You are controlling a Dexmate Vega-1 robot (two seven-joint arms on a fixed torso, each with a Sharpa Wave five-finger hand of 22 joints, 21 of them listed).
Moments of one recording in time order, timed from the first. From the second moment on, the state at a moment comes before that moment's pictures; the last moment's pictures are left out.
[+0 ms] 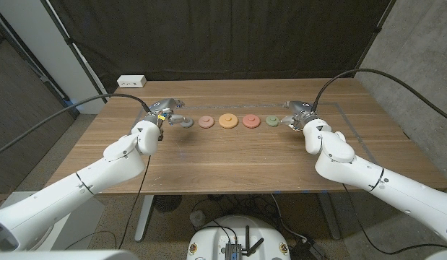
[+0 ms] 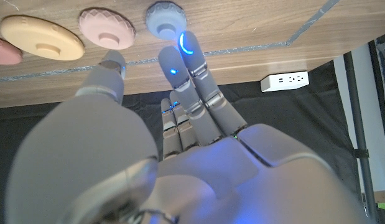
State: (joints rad) left arm 0.91 0.94 0.54 -2.06 0.35 0.67 0.17; left_hand 0.89 -0.07 0.35 -0.16 0.27 0.43 0.01 0.23 0.20 0.46 -0.11 0.24 0.35 1.10 -0.20 1.19 0.58 0.92 -0.13 1.01 0.50; right arm -0.75 -0.86 -0.80 -2.08 -0.60 -0.90 0.07; right_hand 0.97 -0.03 0.27 -0.15 0.26 0.35 -0.04 0.24 0.29 0.33 -0.09 0.22 0.59 0.86 -0.11 1.21 0.93 0.97 -0.14 1.04 0.41
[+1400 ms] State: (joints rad) left arm 1.00 0.97 0.48 -2.09 0.27 0.61 0.26; left_hand 0.91 -0.05 0.33 -0.16 0.29 0.49 -0.01 0.24 0.21 0.52 -0.14 0.25 0.37 1.14 -0.22 1.25 0.58 0.93 -0.13 1.07 0.49; right arm -0.61 -0.81 -0.88 -1.97 -0.60 -0.85 0.20; right_hand 0.98 -0.01 0.24 -0.16 0.28 0.31 -0.02 0.22 0.29 0.30 -0.07 0.20 0.59 0.85 -0.11 1.26 0.90 0.95 -0.14 1.10 0.37
